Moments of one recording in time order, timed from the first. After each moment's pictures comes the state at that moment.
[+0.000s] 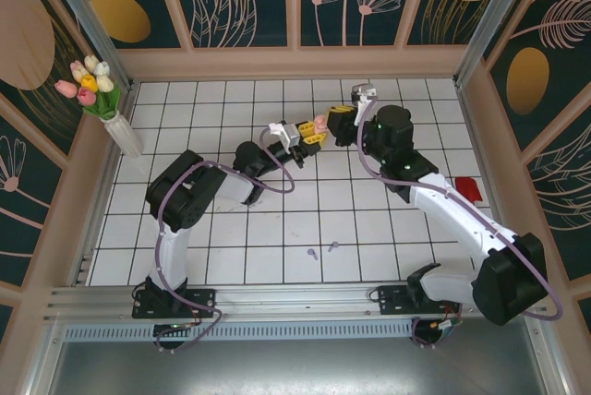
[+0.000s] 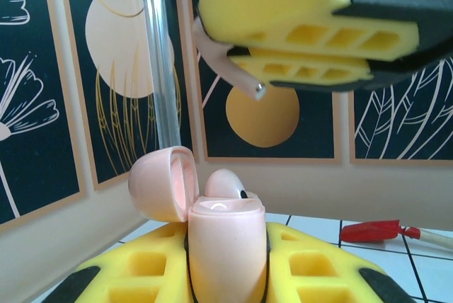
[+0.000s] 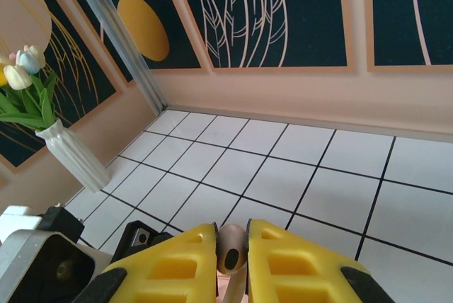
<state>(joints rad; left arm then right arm) -0.63 2.07 0.95 1.51 0.55 -0.13 0.50 1.23 0.92 0.16 -0.20 0.28</state>
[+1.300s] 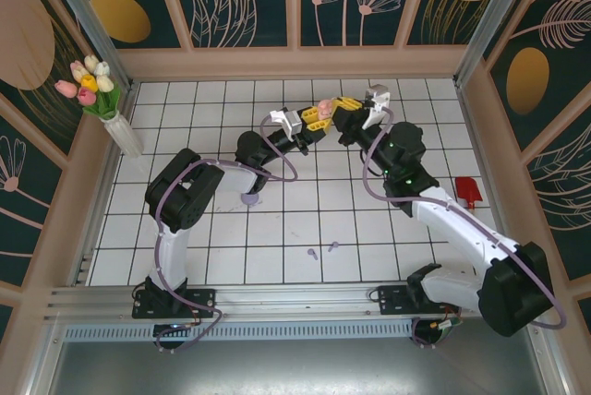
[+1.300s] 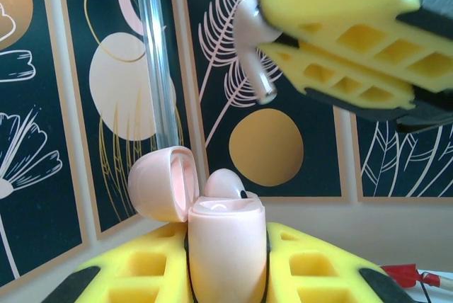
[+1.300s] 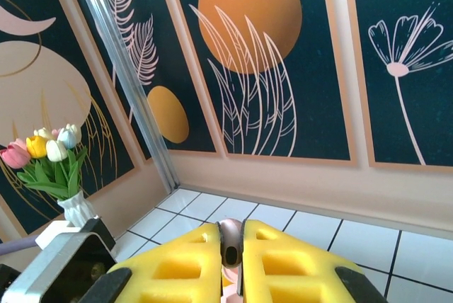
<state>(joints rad) -0.63 2.06 1.07 1.48 0.55 -0.14 0.52 1.17 0.78 0.51 -0.15 0.29</state>
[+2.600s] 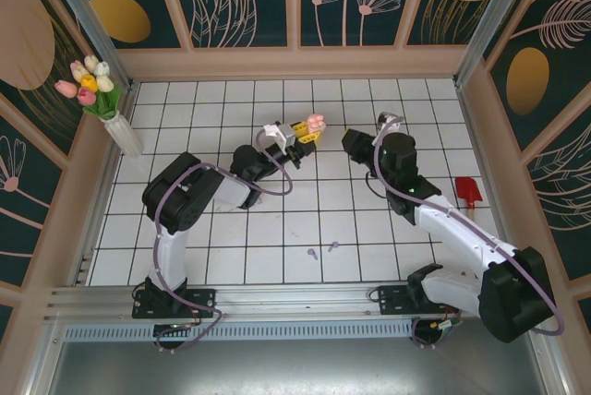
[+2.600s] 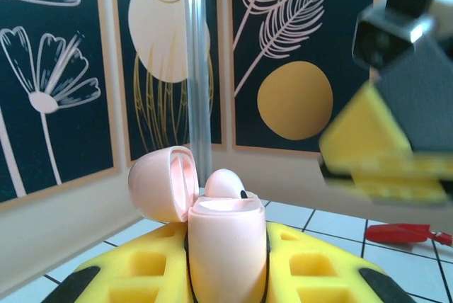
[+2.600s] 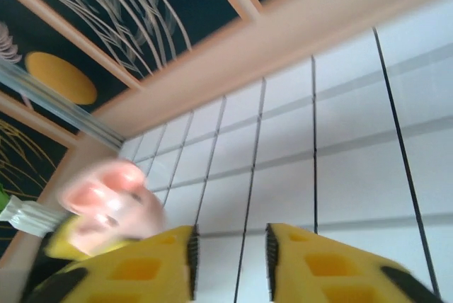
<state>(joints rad) -0.62 2.03 0.88 1.50 0.43 -0.12 0.48 1.13 0.67 0.17 -0.01 0.71</state>
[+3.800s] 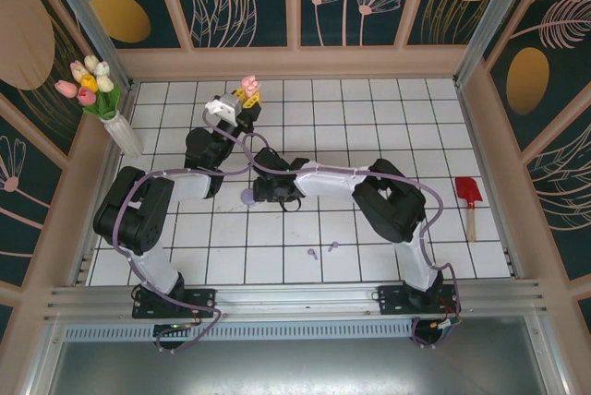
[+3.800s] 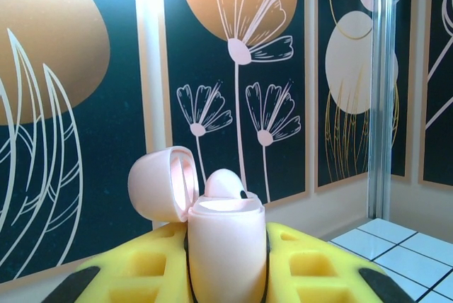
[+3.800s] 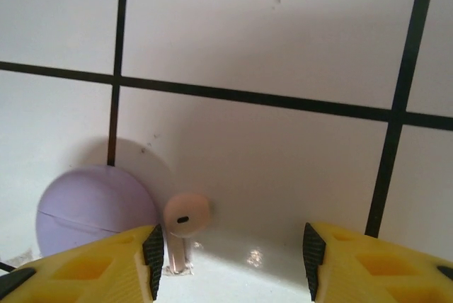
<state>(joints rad) -0.37 1.74 0.78 1.32 0.22 -0.06 0.97 2.07 1.42 -0.44 0.06 0.80</state>
